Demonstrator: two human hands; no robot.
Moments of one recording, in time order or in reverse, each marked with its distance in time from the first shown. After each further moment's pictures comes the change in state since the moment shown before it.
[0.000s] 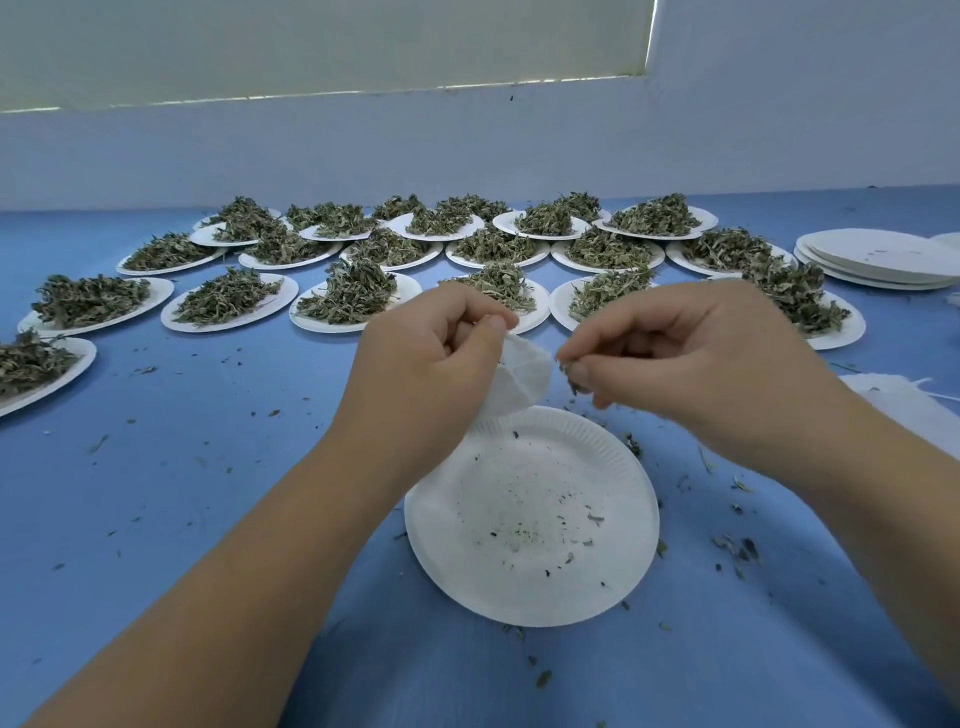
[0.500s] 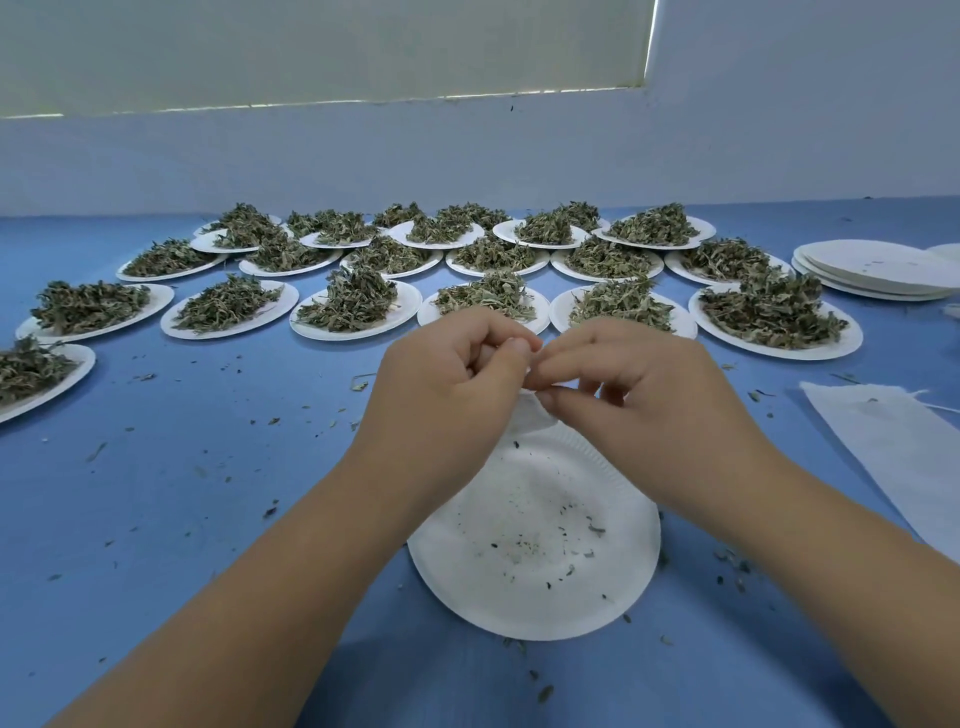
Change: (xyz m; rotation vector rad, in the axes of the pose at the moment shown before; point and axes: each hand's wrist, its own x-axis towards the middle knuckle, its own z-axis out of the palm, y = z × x) left_hand -0.007 0.005 0.008 -0.049 -0.035 -0.001; right_hand 0.003 0.018 0.030 -0.354 0.112 -0.131
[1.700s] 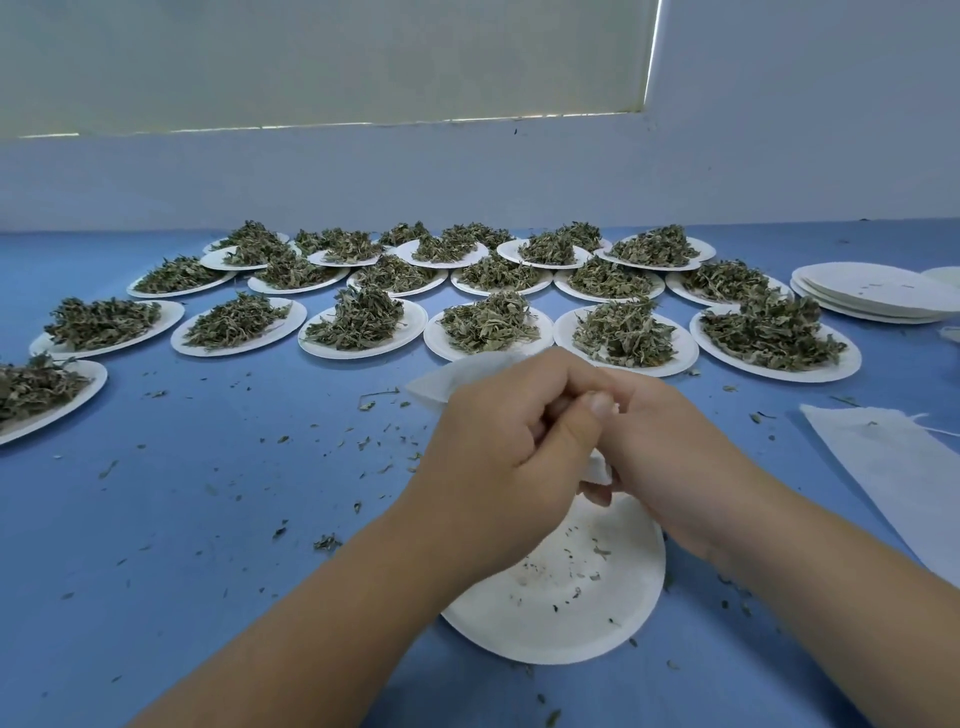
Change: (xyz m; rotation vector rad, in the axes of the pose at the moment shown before) left_hand -0.017 0.011 0.012 -0.075 -0.163 0.265; right_hand 0.001 0.007 0.009 0.605 -0.203 0.505
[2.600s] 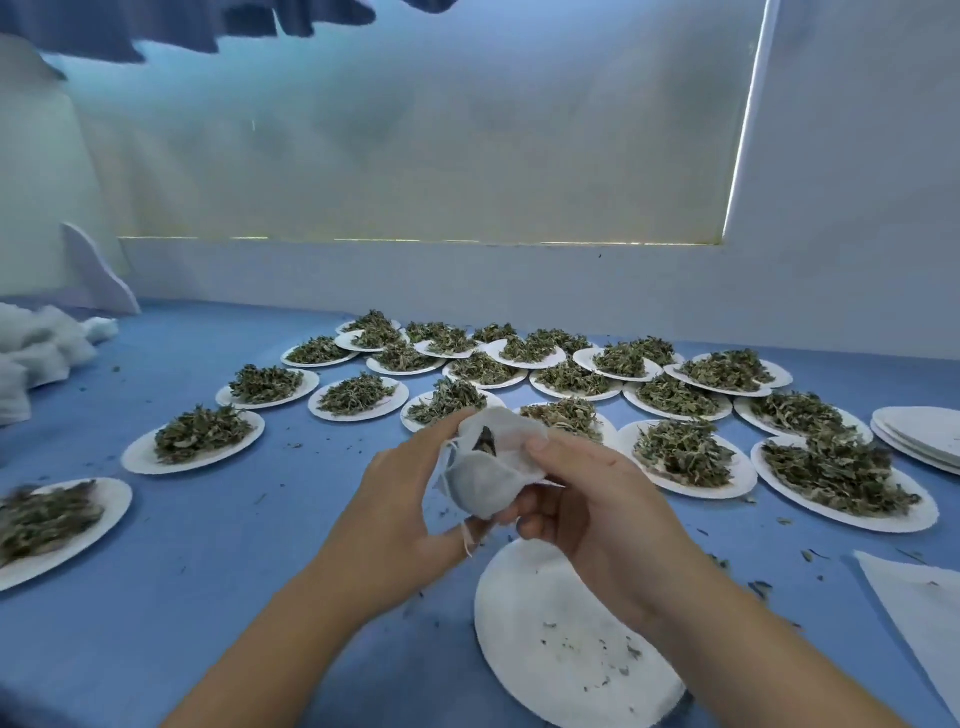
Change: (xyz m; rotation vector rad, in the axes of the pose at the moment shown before) left_hand -0.031 -0.015 -0.088 0.455 0.118 -0.195; right_hand -0.001 -0.048 0.040 0.530 -0.290 -0.143
